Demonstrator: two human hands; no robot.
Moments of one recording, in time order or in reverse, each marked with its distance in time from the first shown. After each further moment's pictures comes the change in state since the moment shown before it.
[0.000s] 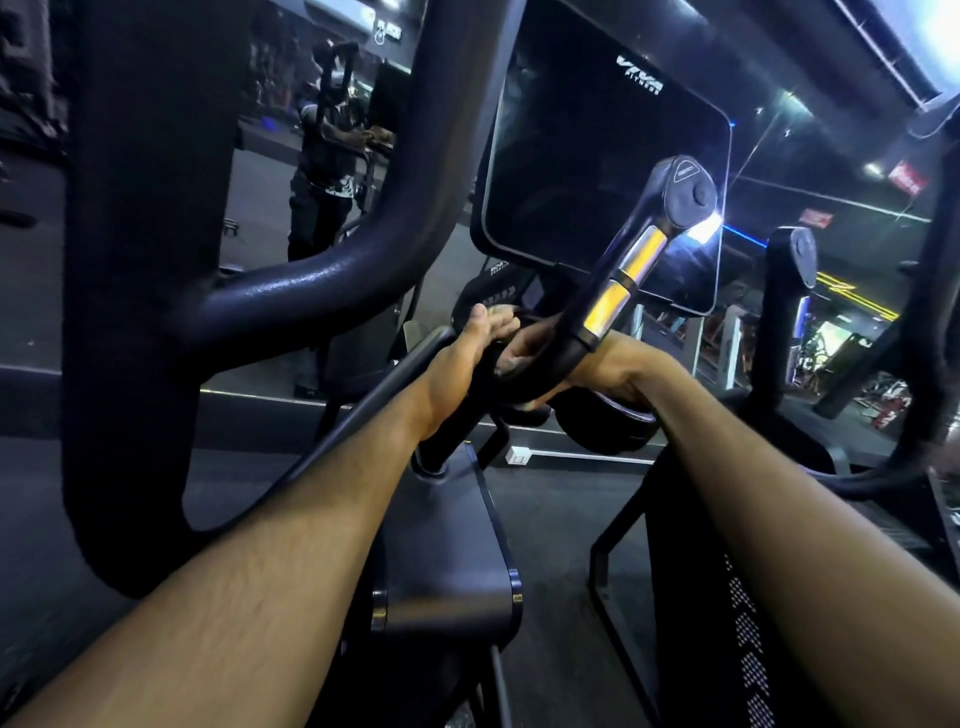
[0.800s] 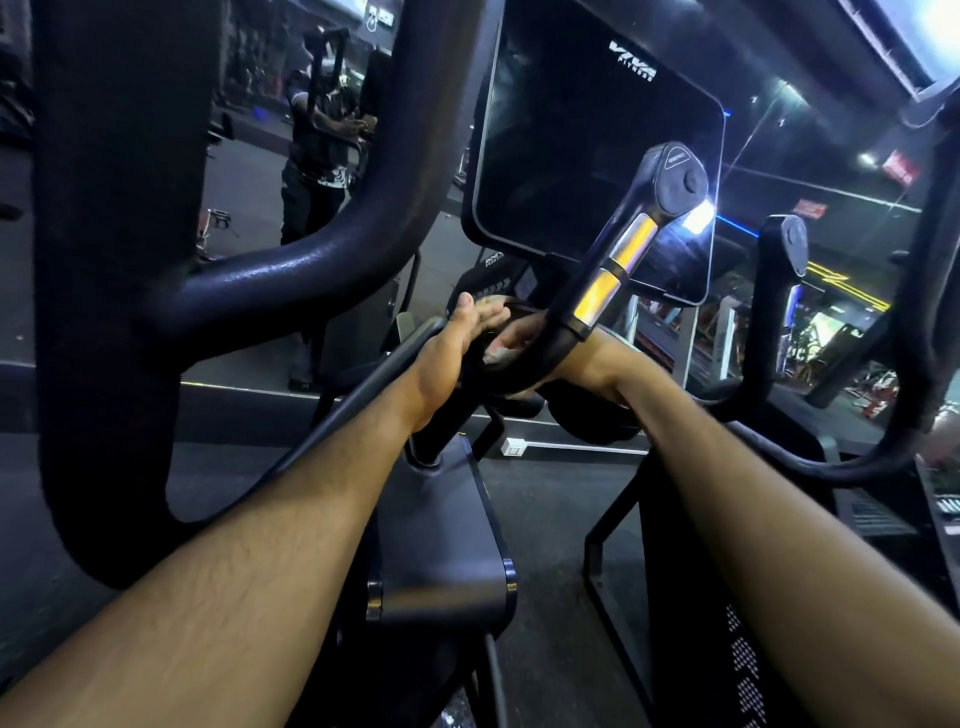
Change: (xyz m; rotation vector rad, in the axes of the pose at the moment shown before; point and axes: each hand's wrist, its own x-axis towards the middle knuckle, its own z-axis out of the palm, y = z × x) left_hand 0.005 -0.007 -0.003 -0.001 0.070 0.023; right_hand 0.009 0.012 0.010 0.045 0.123 -0.038
